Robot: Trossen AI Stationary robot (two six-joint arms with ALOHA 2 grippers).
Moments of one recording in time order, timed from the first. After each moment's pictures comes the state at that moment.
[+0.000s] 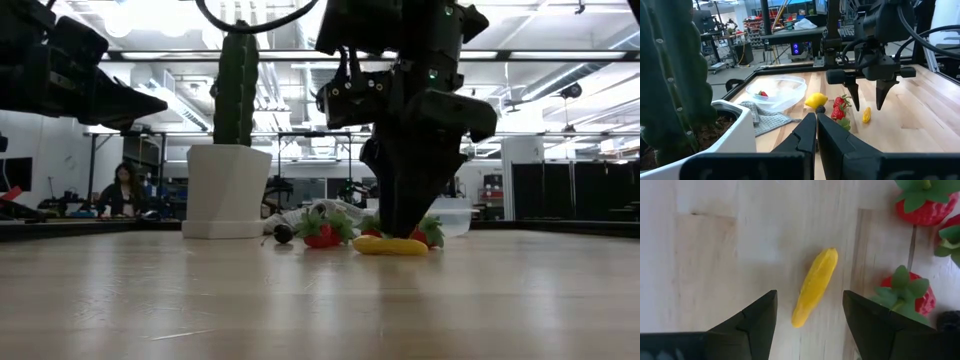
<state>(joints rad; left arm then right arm) 0.00 0.15 0.03 0.02 -0.14 0.11 0.21 1.98 1.36 -0.70 0.03 0.13</state>
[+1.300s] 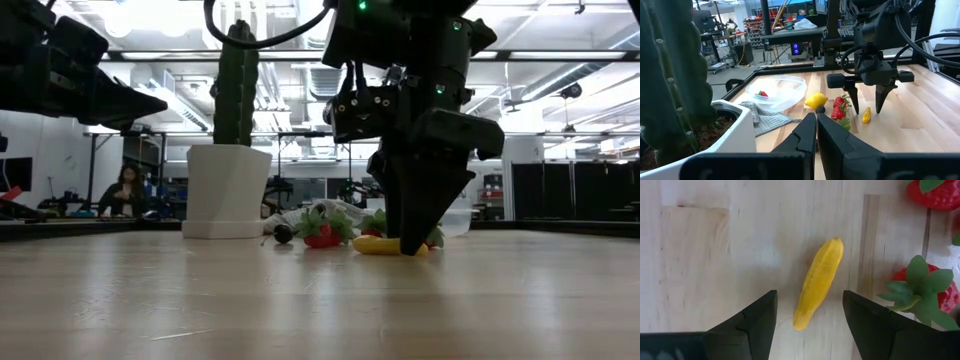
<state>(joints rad) 0.00 0.15 0.03 0.02 -0.14 0.11 0.21 1.98 1.30 -0.63 0.03 0.16</state>
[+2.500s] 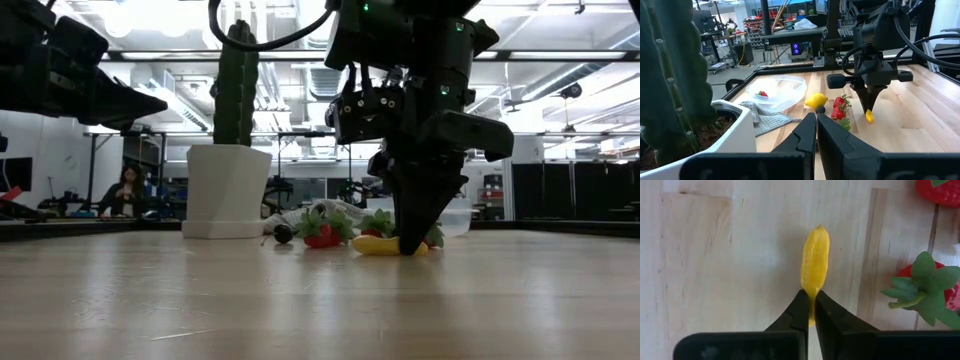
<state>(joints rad) 0.00 0.15 0.03 0.02 -0.14 0.11 0.21 1.98 1.29 -0.64 0.02 0.13</state>
